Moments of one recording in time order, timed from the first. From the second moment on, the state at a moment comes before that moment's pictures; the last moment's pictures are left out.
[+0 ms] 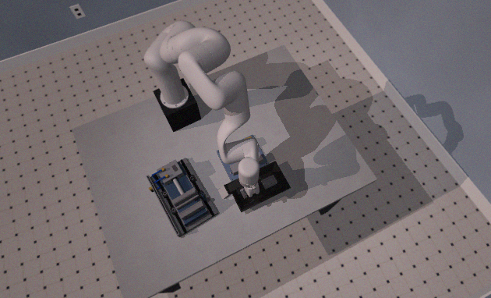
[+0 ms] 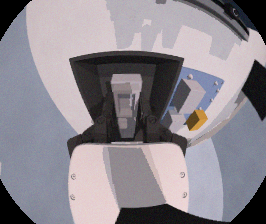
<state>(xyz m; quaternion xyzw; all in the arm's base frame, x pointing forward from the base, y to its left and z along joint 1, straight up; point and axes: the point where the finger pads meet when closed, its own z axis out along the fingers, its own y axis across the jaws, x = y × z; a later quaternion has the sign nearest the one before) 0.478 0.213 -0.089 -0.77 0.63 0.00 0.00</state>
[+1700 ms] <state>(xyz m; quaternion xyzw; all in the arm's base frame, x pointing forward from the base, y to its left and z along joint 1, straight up) 0.479 0.213 -0.099 -0.77 0.63 0.00 0.00</state>
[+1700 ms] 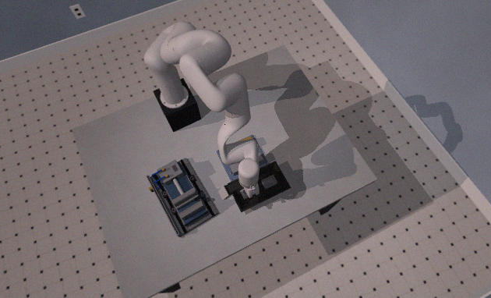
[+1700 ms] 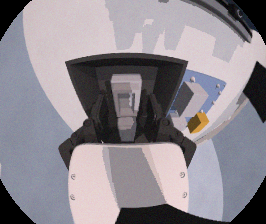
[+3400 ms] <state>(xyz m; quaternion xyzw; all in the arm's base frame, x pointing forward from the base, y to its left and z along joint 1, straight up) 0.478 0.213 -0.032 -0.77 0.63 0.00 0.00</state>
